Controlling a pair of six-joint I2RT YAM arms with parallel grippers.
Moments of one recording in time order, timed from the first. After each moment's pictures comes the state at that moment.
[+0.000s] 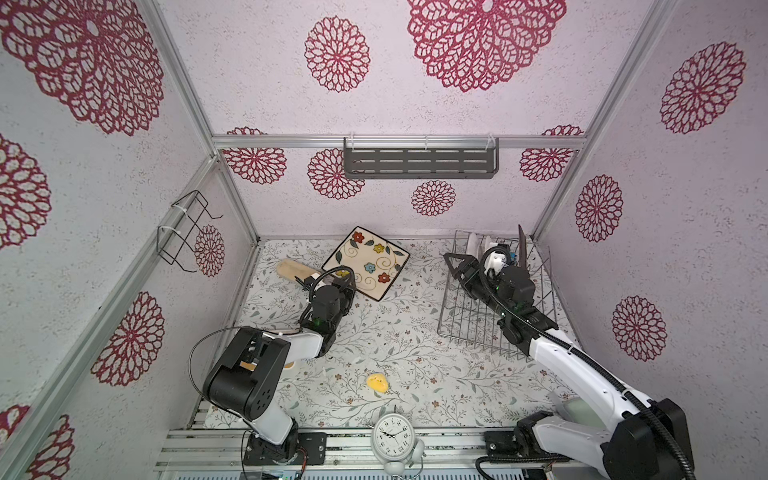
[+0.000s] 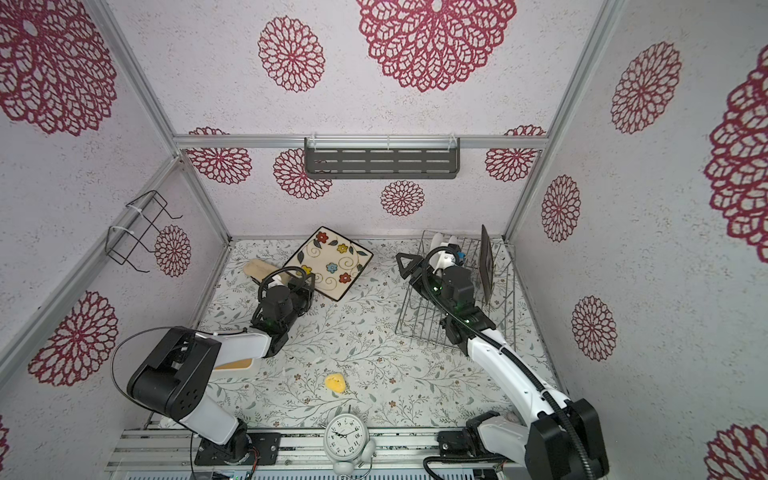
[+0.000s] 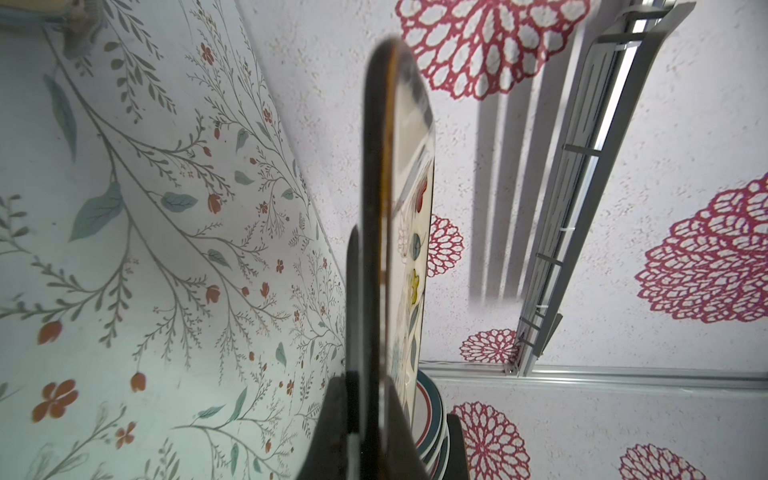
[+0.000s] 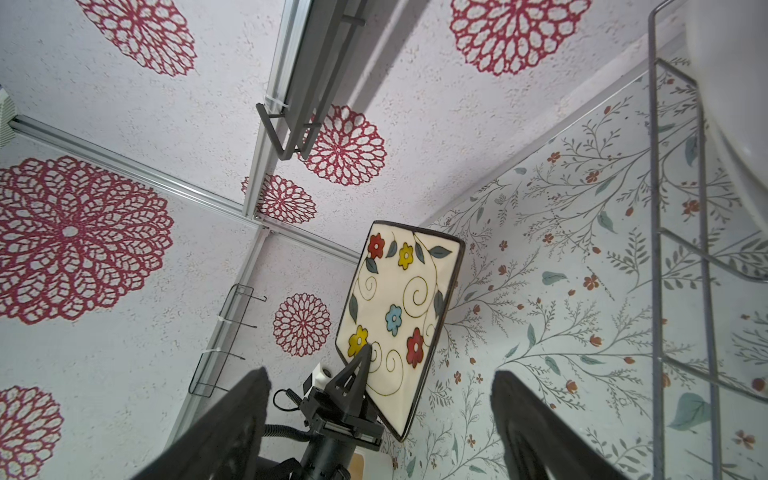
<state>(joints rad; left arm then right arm) -0.39 1.65 0.64 0.84 -0.18 -1.43 0.40 1.17 0.85 0.19 -0.18 1.03</state>
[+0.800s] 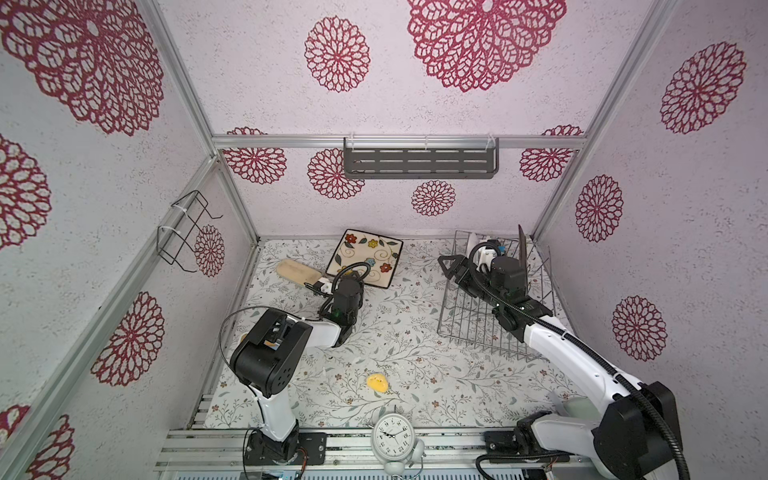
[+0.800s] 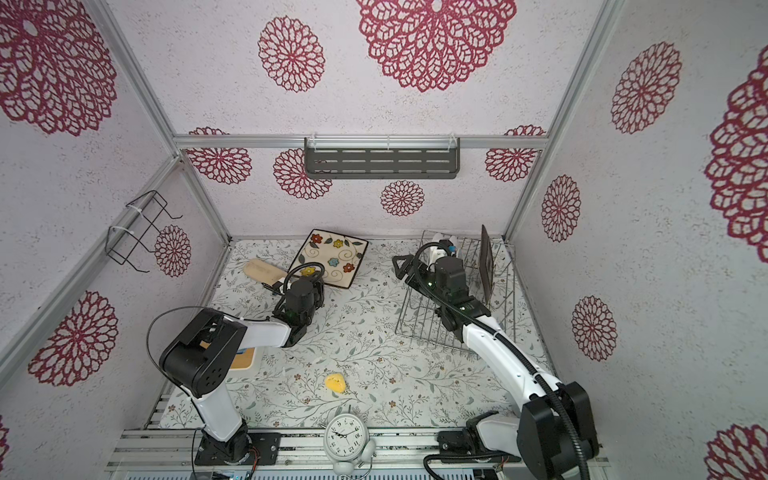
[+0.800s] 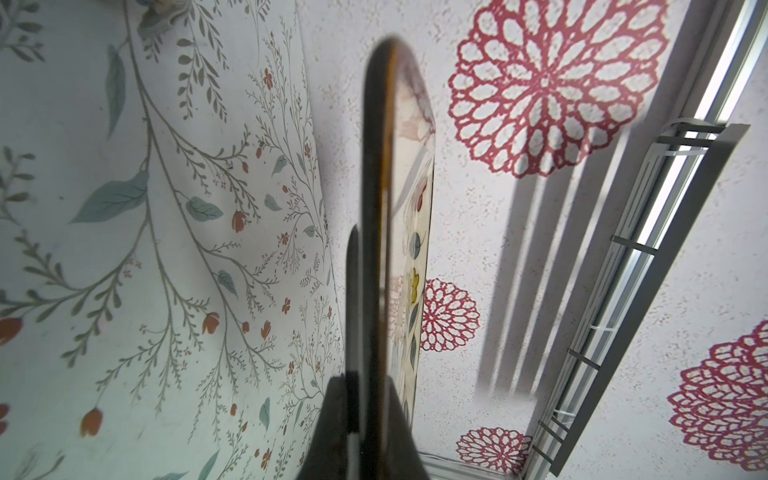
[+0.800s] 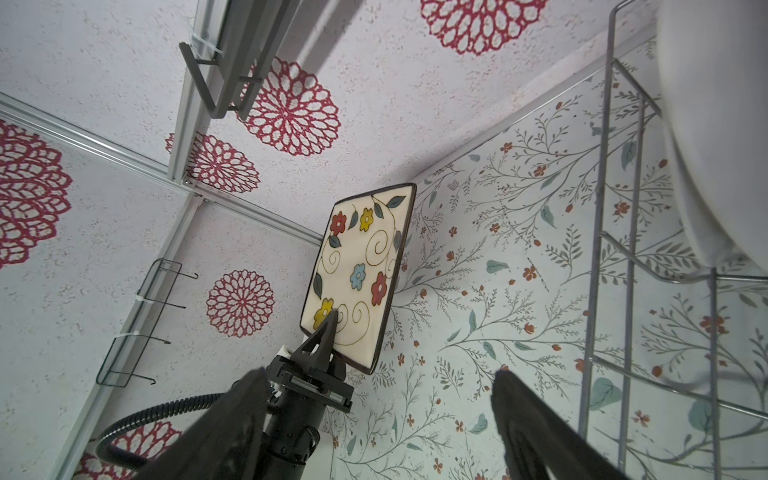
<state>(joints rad) -0.48 1.83 0.80 0.79 -0.44 -1.64 0.40 1.27 0.96 0.01 -0.19 0.88</state>
